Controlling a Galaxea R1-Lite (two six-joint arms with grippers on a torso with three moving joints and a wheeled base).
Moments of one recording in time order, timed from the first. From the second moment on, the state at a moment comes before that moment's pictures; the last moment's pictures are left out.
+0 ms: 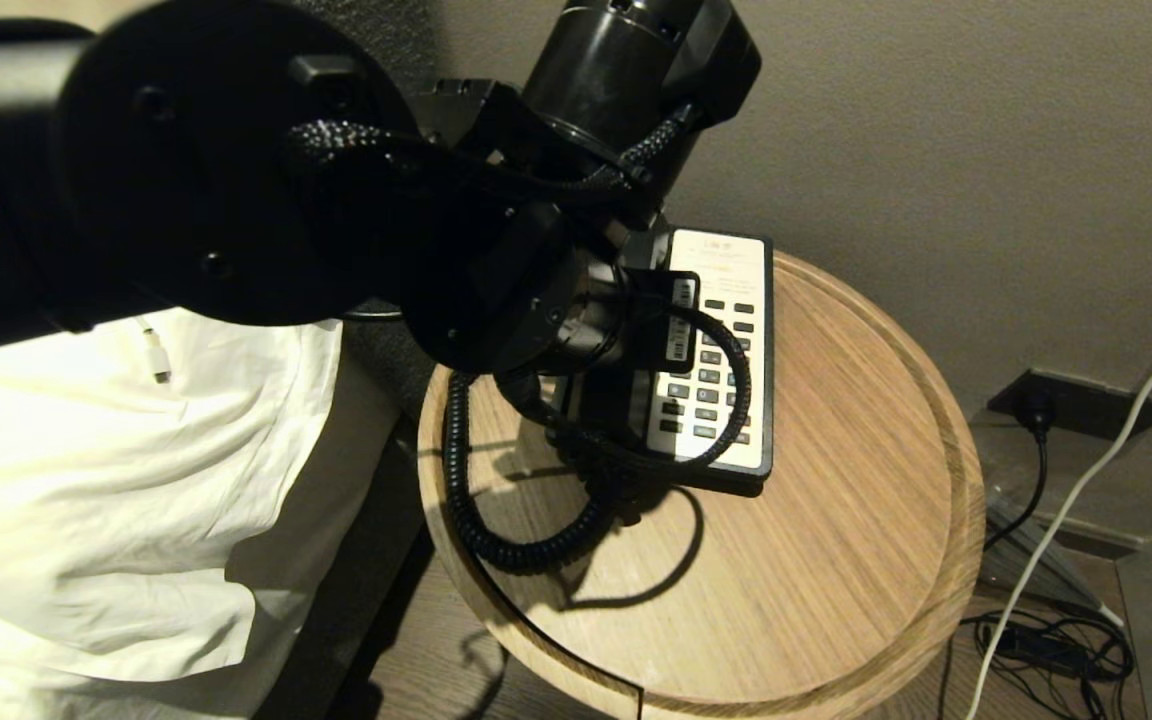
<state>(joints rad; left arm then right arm) -0.97 1.91 -1.92 0.62 0.51 -0.41 0.79 0.67 -1.12 0.90 -0.30 0.47</state>
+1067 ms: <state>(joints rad) -0.99 1.89 -1.92 0.62 0.51 -0.41 0.79 0.67 -1.10 0.90 -0.30 0.46</state>
